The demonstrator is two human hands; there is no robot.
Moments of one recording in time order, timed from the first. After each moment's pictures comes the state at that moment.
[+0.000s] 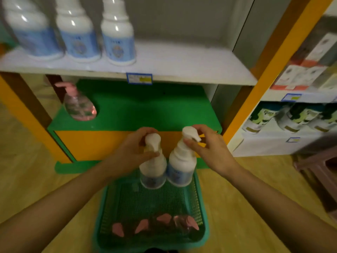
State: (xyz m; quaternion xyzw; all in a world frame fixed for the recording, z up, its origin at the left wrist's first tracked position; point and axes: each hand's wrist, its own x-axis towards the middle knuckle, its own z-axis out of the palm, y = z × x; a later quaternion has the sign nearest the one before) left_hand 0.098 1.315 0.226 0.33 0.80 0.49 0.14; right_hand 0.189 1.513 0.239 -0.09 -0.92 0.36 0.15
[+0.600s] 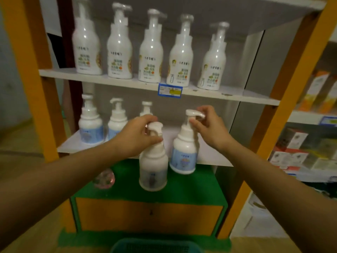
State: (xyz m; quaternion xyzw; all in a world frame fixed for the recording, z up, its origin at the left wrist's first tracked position) left_hand 0.048 1.300 0.440 0.32 0.83 0.46 -0.08; right_hand 0.095 1.501 0.454 -0.02 -0.88 0.38 0.27
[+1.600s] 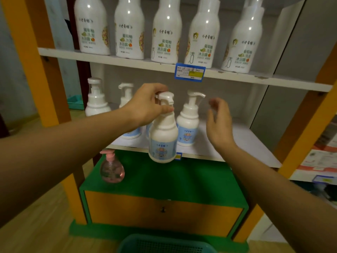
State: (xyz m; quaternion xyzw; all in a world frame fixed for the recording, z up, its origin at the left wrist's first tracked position) left_hand -0.002 1.312 0.454 0.31 0.79 0.52 -0.09; right_hand 0.025 1.499 0.399 -0.05 -0.83 0.39 0.40
